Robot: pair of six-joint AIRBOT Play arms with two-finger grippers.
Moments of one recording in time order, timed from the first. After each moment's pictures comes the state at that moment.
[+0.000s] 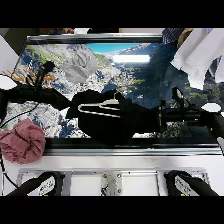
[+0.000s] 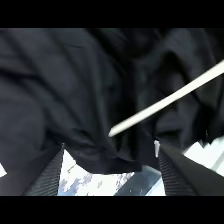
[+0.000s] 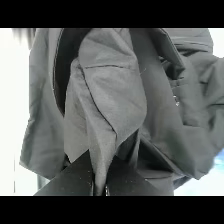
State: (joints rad) left arm 0.15 -1.19 1.18 0.89 -1.36 -0.75; right arm -0.18 -1.07 0.75 -0.34 1.40 -0.15
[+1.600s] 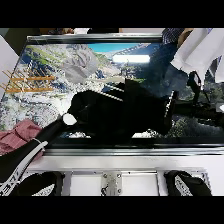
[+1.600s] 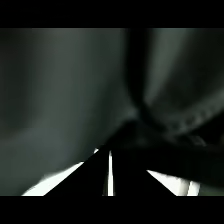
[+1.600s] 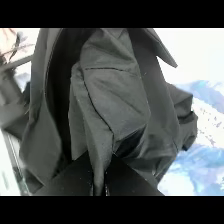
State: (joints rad) left arm -0.42 -1.22 0.68 0.68 -0.86 -1.47; right arm -0.18 -0.86 0.82 -0.34 1.28 0.19
